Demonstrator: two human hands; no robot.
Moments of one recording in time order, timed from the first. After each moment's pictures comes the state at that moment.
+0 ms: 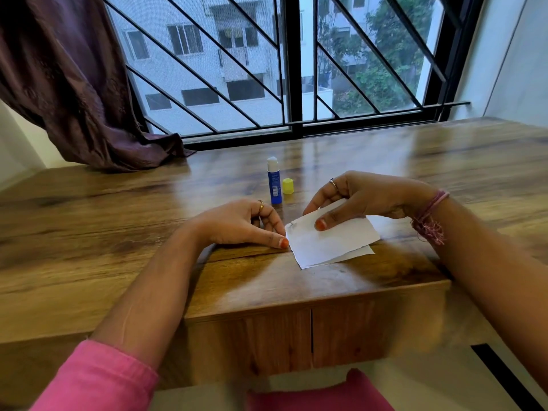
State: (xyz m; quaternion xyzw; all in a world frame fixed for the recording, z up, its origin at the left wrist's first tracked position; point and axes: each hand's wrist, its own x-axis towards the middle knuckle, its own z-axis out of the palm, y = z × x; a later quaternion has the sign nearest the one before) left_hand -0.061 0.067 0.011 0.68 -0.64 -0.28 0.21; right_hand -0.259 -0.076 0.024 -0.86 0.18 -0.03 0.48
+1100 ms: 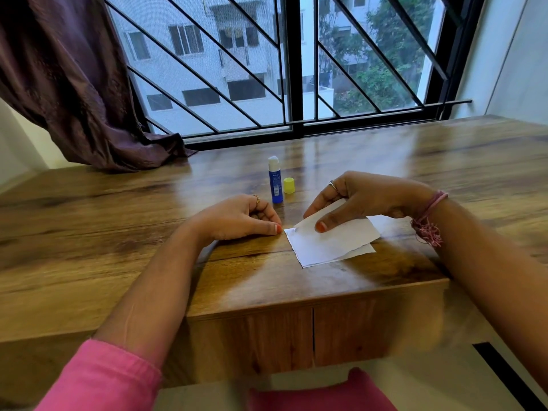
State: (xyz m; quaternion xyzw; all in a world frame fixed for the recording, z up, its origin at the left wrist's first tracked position) left_hand -0.061 0.068 0.013 0.72 -0.60 -0.27 0.22; right_hand -0.257 -0.073 0.023 -0.88 0.19 -0.03 0.43
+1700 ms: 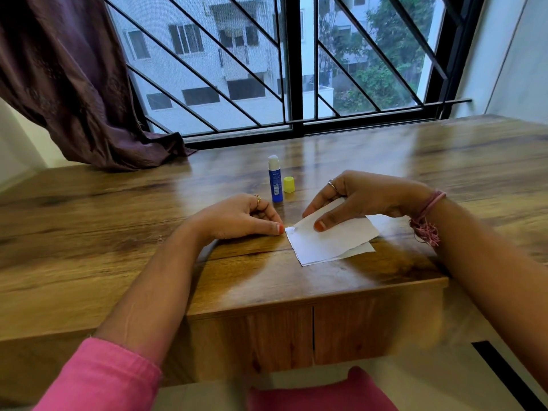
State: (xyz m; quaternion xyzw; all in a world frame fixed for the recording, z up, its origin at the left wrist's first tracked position) left_hand -0.062 0.068 0.014 0.71 -0.61 -0.26 0.23; right_hand -0.256 -0.074 0.022 -0.89 0.19 -0.04 0.42
